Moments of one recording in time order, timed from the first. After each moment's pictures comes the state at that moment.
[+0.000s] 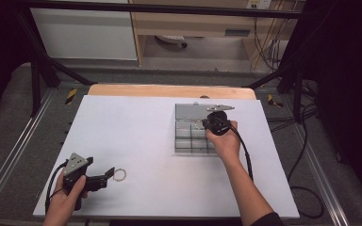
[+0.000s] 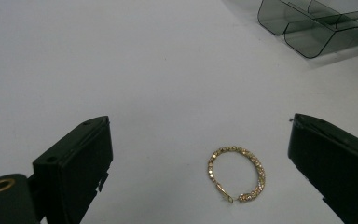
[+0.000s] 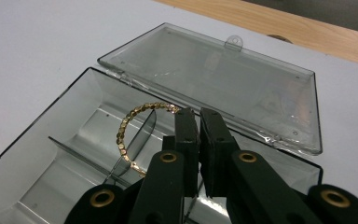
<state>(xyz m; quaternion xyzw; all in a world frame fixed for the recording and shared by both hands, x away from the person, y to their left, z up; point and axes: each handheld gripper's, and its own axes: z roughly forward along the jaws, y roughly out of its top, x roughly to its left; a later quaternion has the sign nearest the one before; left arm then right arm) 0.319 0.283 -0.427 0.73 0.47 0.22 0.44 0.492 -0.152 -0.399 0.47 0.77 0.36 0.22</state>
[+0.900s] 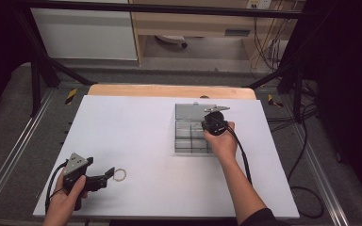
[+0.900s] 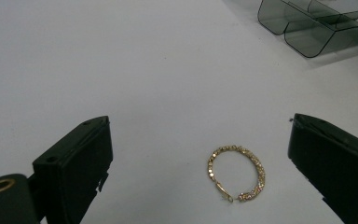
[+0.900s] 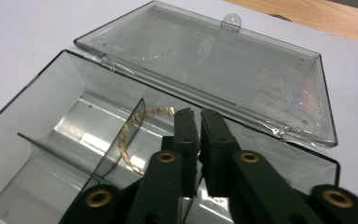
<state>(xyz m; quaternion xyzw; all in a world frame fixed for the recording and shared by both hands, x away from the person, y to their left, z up) 0.319 0.283 -0.427 0.73 0.47 0.22 0.44 0.501 -0.146 -0.413 0.50 0.77 0.34 0.22</state>
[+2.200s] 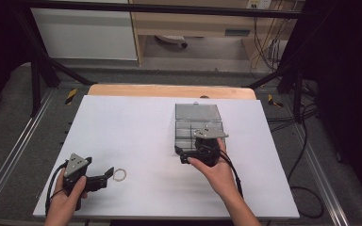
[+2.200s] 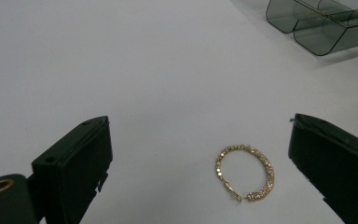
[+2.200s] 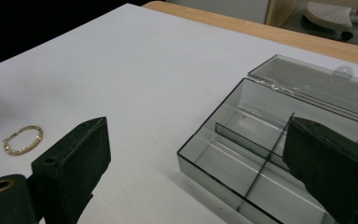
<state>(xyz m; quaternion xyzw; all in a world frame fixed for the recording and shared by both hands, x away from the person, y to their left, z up) 0.318 0.282 -0.427 0.73 0.47 0.24 0.43 0.390 -0.105 -0.383 0.39 0.77 0.47 0.19</state>
